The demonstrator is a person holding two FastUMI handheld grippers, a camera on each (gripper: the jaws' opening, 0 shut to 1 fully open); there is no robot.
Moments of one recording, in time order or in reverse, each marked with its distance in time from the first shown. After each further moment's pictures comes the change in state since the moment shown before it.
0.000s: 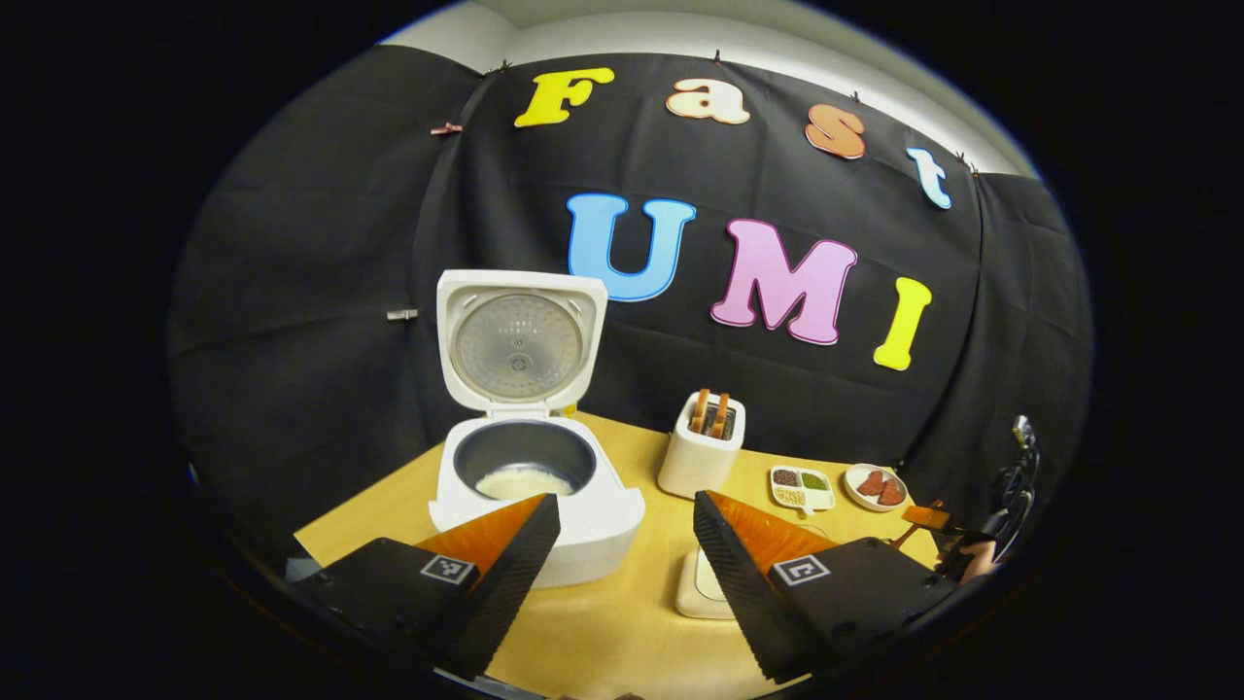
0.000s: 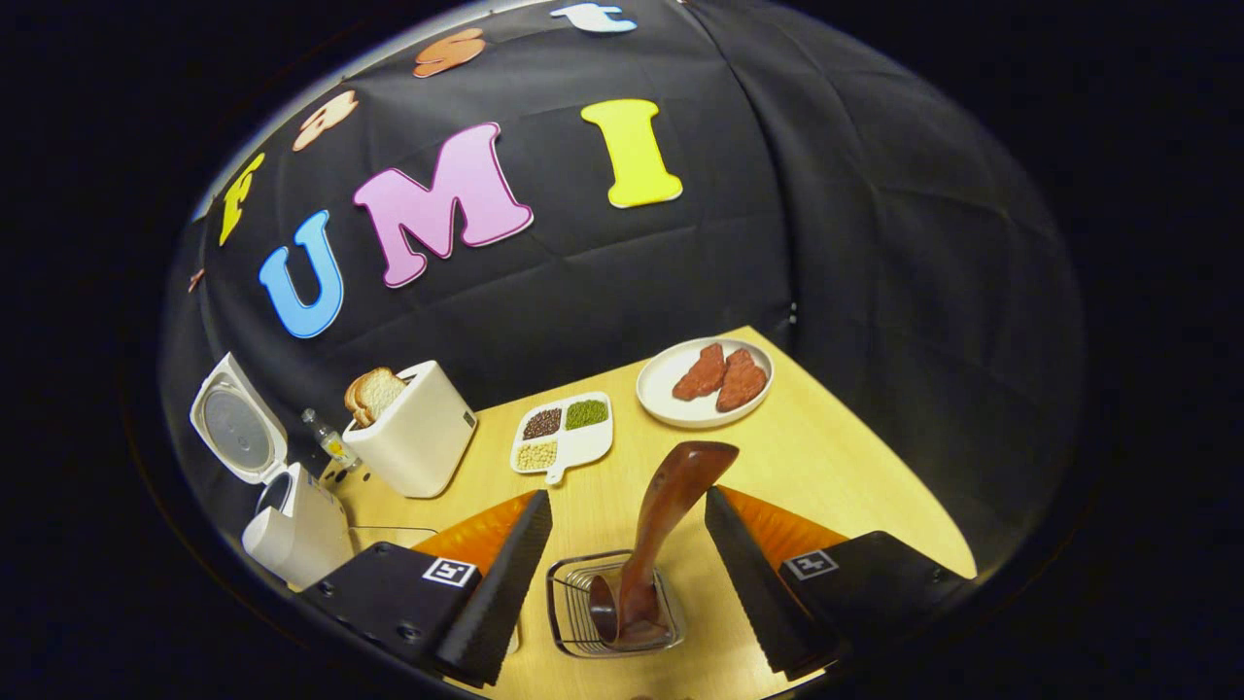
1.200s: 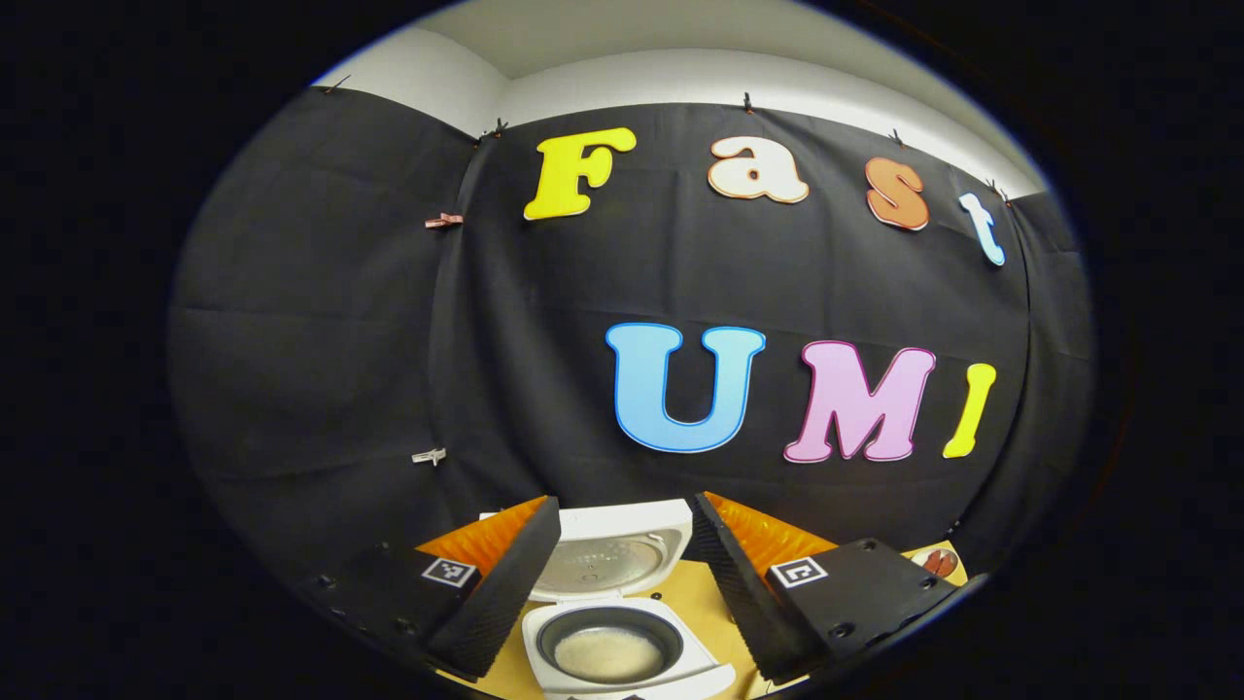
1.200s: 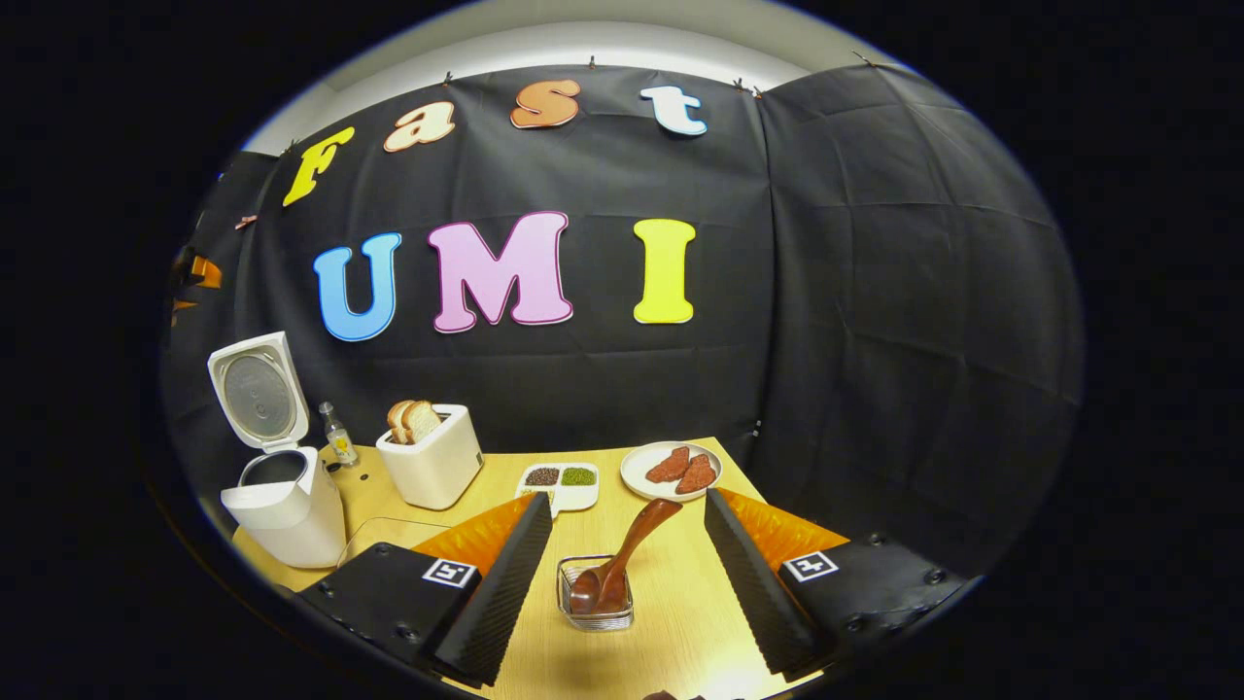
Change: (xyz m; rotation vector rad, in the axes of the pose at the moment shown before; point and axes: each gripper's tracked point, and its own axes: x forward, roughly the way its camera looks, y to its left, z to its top) left arm 0.119 0.101 0.252 0.008 -0.209 0.095; right arm -0.141 0.024 0.067 -0.182 -0.234 -0.036
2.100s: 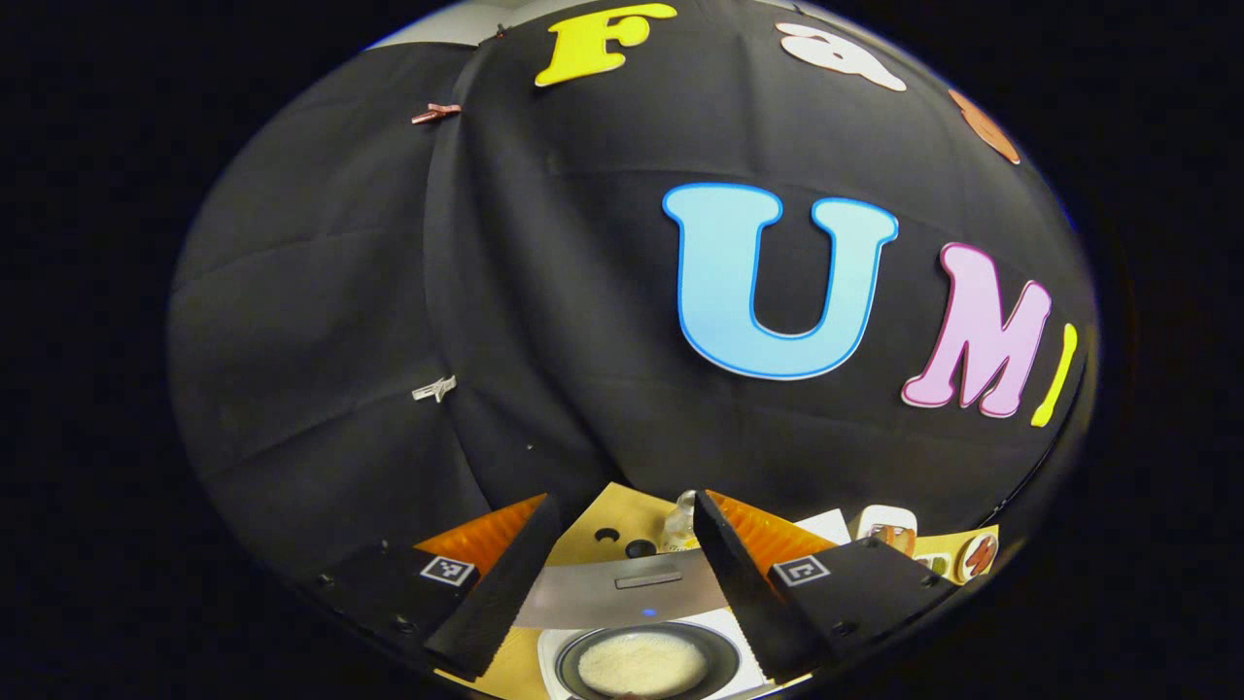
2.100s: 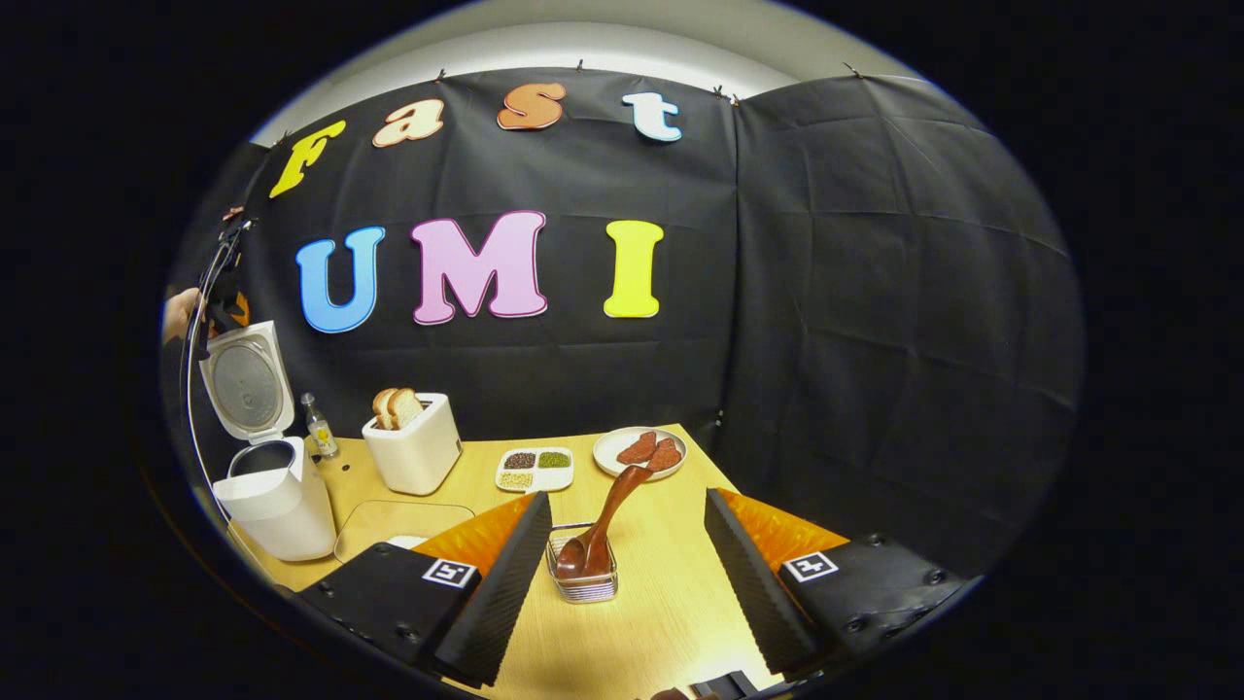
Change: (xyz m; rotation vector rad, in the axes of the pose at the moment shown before) left arm 0.174 0.045 -0.094 0.022 0.352 0.135; right arm -0.051 -0.003 -0.019 0.001 0.019 -0.113
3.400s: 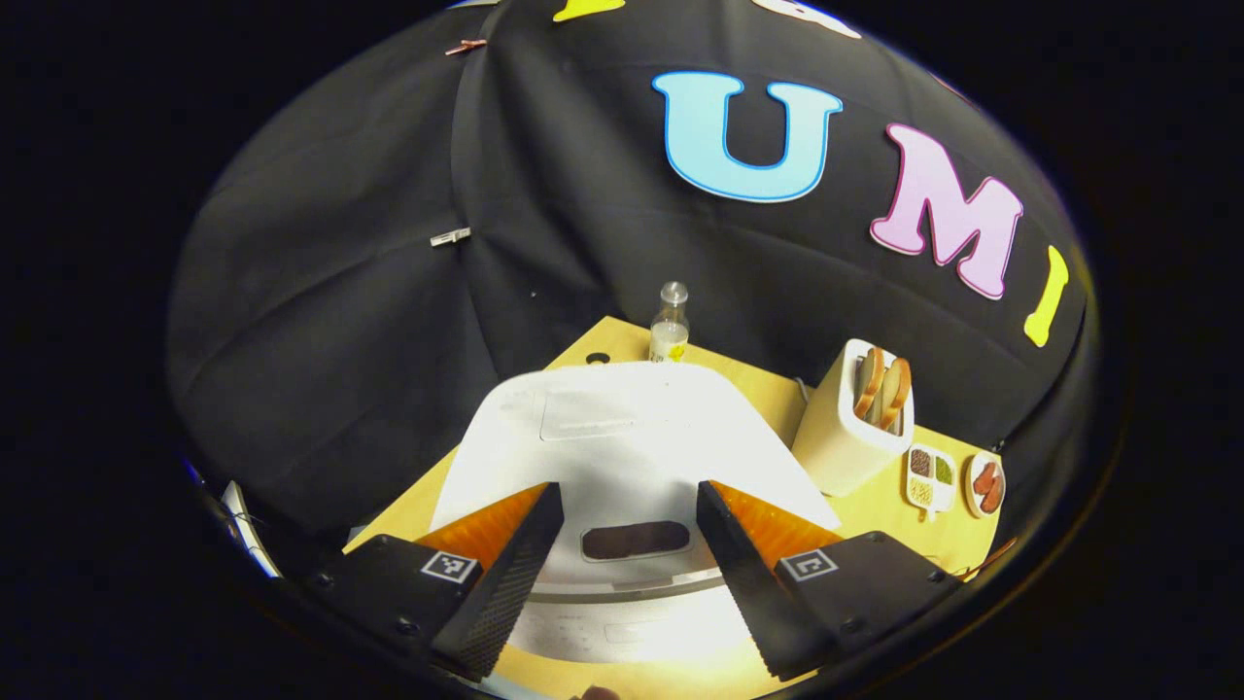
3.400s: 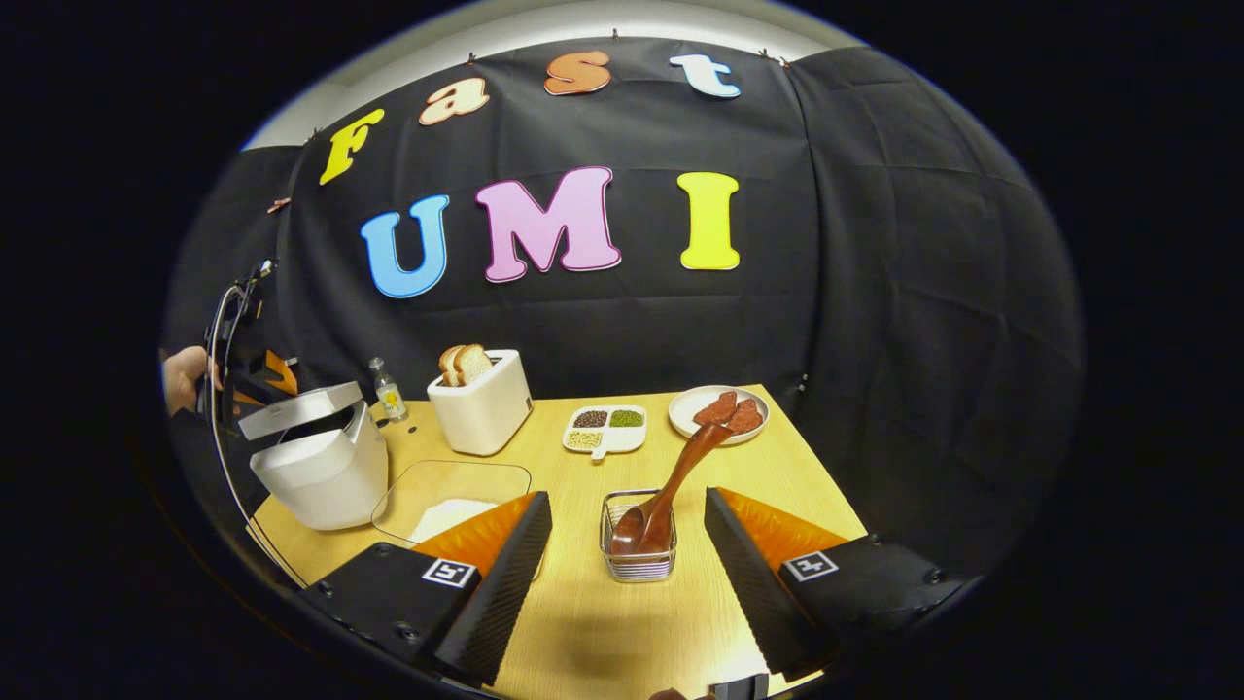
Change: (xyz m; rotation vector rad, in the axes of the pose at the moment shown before) left arm -0.113 -0.043 -0.251 -0.023 0.281 0.014; right arm 0.021 0.034 -0.047 -0.005 0.127 0.279
